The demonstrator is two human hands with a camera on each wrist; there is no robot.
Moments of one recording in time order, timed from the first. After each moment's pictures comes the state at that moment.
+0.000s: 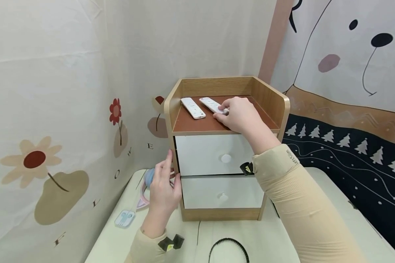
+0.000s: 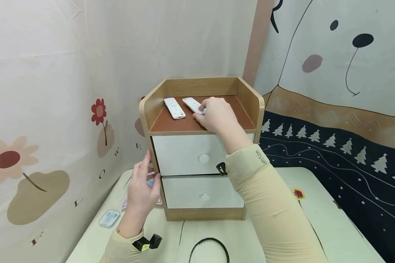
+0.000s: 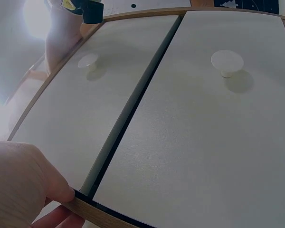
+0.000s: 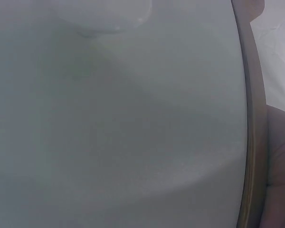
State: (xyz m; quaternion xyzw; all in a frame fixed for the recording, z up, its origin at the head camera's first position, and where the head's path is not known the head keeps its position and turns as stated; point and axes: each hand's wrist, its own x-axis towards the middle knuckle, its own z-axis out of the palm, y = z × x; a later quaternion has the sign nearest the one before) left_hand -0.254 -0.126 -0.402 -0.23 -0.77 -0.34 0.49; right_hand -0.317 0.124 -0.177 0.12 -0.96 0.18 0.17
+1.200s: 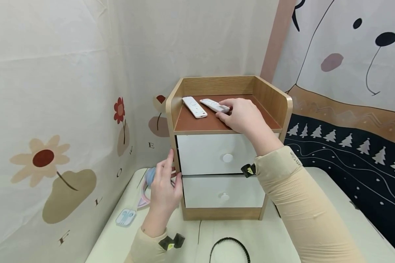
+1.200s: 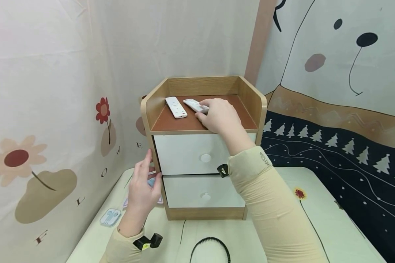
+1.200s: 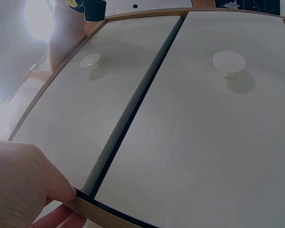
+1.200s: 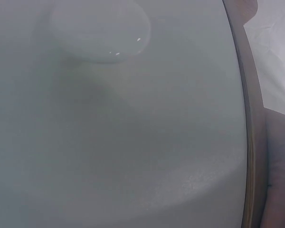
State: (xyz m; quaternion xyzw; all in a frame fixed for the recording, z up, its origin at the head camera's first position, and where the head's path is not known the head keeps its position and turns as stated) left_hand -0.251 -0.129 -0.401 -0.23 -0.78 -0.34 0.48; right_hand -0.319 0.127 -0.182 0.13 -0.96 0.19 0.16
